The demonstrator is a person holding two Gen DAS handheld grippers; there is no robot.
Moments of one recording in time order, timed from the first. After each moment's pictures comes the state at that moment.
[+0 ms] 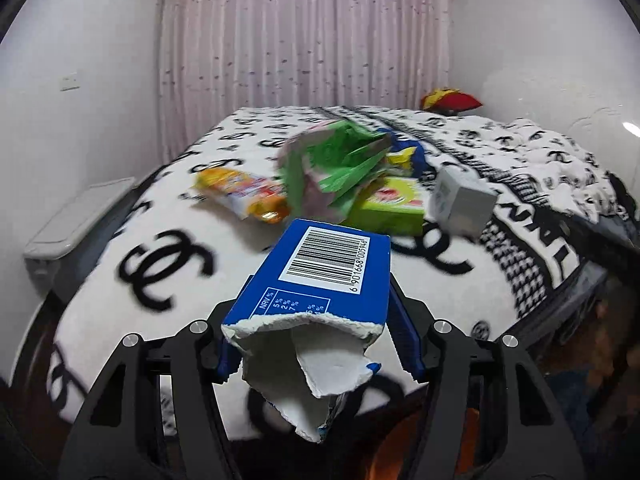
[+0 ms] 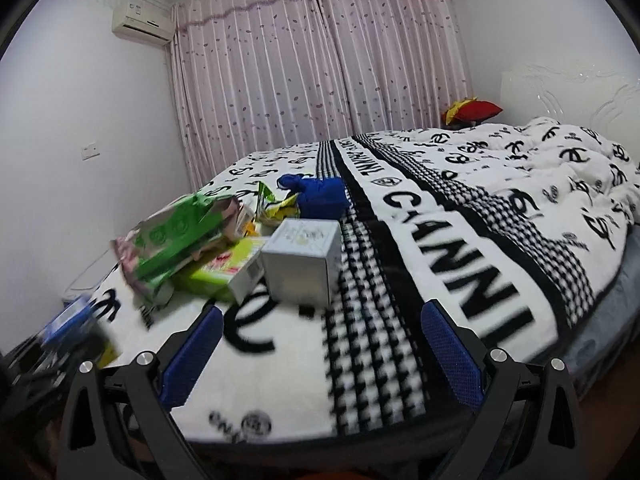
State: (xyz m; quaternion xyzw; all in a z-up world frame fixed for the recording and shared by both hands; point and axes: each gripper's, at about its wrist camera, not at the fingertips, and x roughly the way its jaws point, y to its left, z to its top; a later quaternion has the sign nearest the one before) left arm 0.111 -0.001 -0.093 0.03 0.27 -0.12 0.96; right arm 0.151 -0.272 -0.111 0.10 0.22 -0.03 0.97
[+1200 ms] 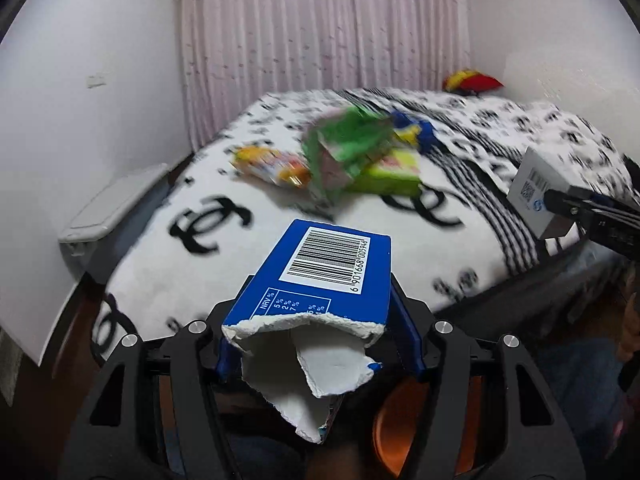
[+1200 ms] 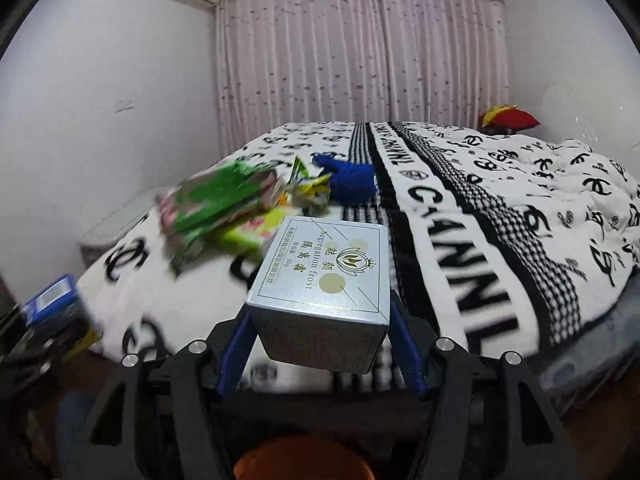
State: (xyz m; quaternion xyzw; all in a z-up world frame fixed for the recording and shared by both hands) left arm 0.047 -0.002 -0.087 0.06 0.30 -0.09 0.95; right arm 0.077 -0.271 -0.095 0.03 0.28 0.04 0.96
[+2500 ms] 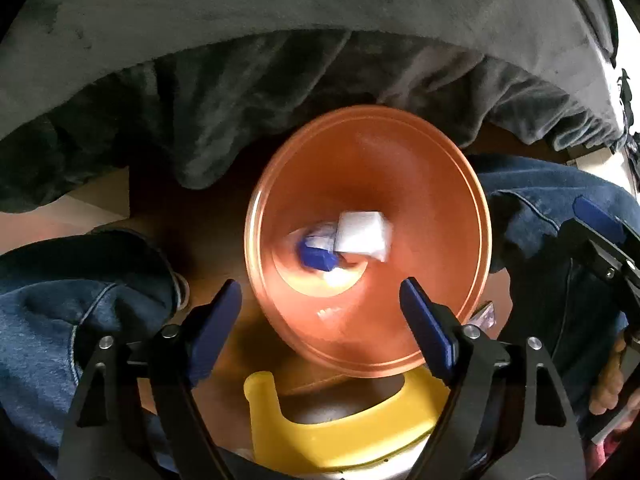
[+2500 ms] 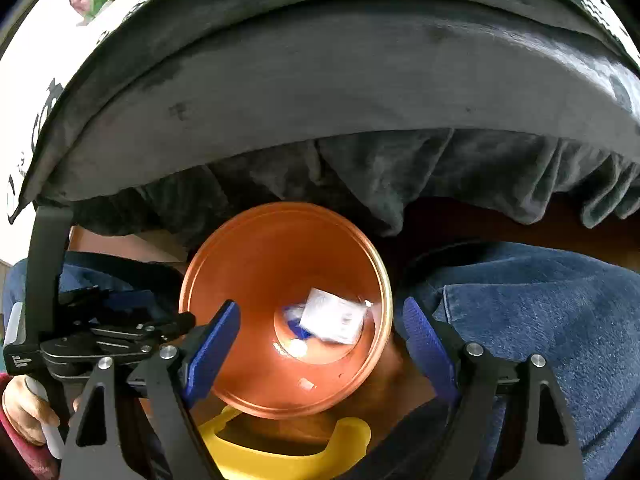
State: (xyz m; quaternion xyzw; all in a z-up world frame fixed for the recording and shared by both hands) left arm 0.077 -0.084 -0.338 0.02 0.65 -0.20 0.73; right arm 0.041 -0.289 -0.311 0.11 0.55 0.01 0.83
